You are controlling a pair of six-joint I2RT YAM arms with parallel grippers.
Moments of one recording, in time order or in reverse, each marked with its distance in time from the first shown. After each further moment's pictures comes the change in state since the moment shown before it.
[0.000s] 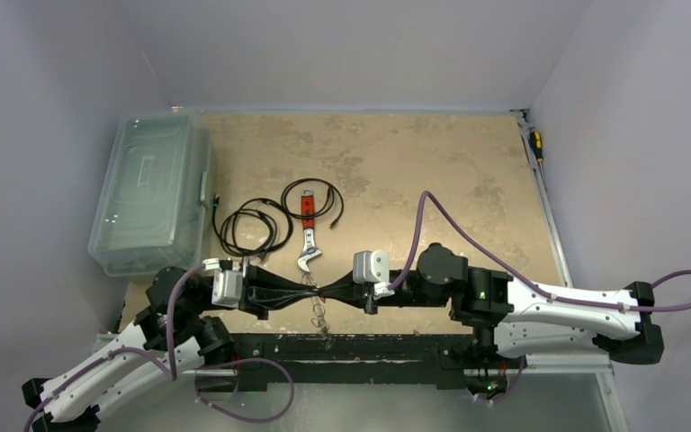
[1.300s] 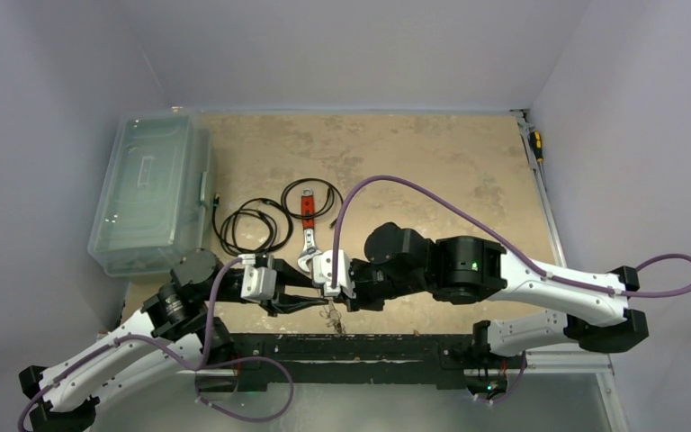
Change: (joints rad) left arm 0.000 0.153 0.085 -0.187 0.073 0.140; right arm 0.000 0.267 0.521 -0.820 0.001 -0.098
